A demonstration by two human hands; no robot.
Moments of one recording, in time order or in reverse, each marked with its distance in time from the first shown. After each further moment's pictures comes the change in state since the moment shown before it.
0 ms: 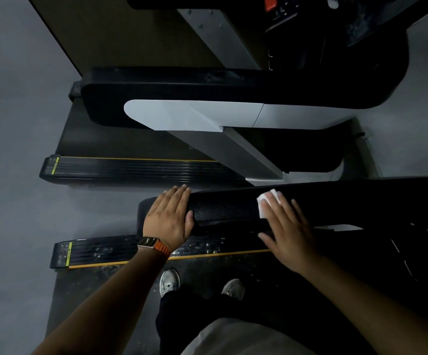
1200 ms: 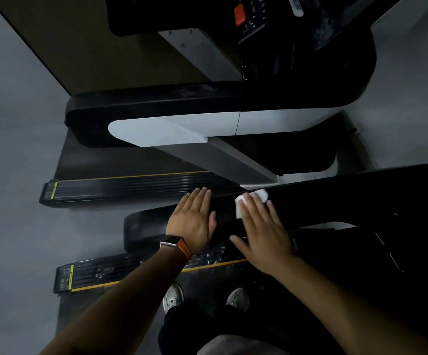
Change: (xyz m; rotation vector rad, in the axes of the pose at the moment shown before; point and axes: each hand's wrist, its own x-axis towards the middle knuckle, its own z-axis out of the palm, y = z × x) left_hand 0.048 0.087 0.000 0.003 -0.133 0.091; right_hand 0.008 -0.017 -0.002 0.113 0.013 0.108
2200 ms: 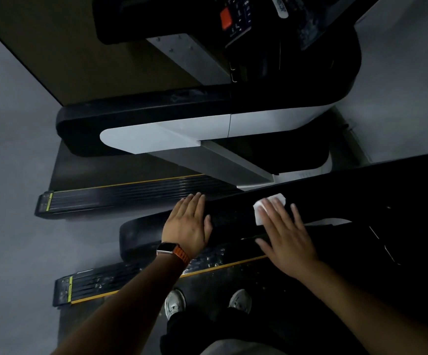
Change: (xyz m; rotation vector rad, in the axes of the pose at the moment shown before) left_hand -0.001 0.001 0.002 0.009 0.039 -0.019; right_hand -0.036 0.054 0.003 -0.144 0.017 0.011
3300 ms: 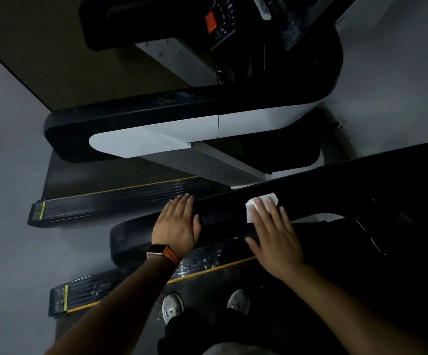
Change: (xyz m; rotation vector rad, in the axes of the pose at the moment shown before) left_hand -0.002 0.002 -0.001 0.024 0.018 -0.008; right_hand -0.011 -0.011 0.005 0.067 0.036 0.095
